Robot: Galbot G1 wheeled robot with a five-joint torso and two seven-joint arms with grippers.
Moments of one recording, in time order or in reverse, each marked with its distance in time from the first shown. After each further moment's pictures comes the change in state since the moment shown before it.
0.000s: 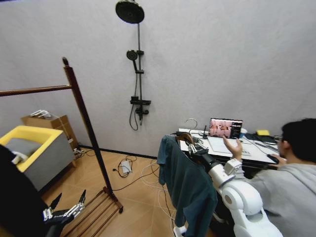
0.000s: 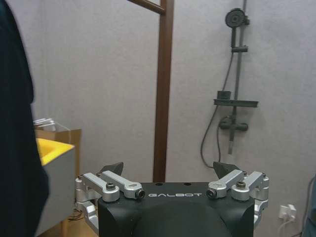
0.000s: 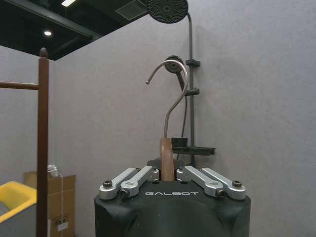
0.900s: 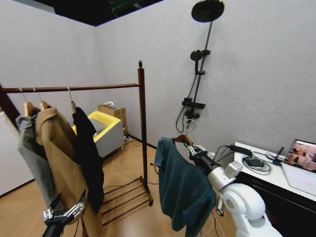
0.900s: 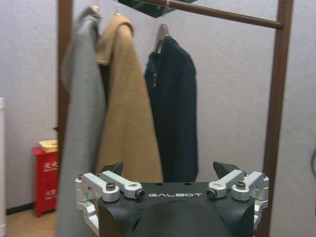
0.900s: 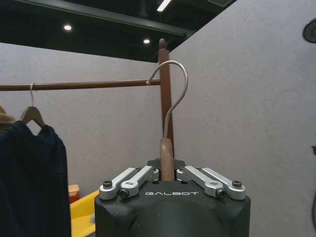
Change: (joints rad) left arm 0.000 0.000 0.000 0.000 0.000 0.000 0.000; right arm -0.027 0.003 0.000 0.030 0.026 -0.011 -0.006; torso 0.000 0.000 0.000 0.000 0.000
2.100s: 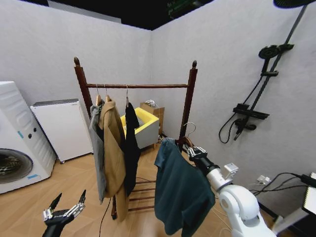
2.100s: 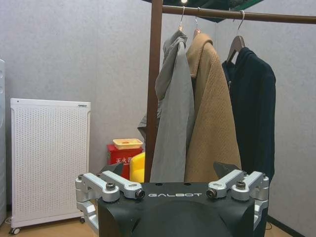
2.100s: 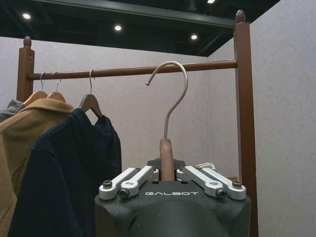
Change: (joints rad) left arm 0.000 0.000 0.000 0.000 0.000 0.000 0.000; right arm -0.015 0.034 -0.004 -0.042 -0.102 0.055 0.000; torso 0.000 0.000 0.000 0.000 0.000
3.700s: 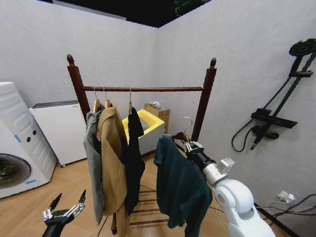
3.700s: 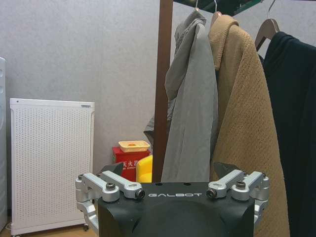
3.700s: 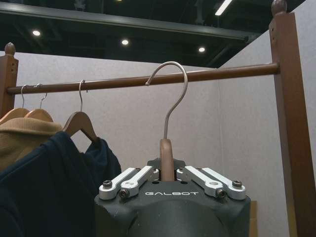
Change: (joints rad) left arm 0.000 0.000 0.000 0.000 0.000 0.000 0.000; right arm 0.125 -0.048 -0.110 0.055 0.053 -0.064 0.167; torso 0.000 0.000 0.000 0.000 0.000
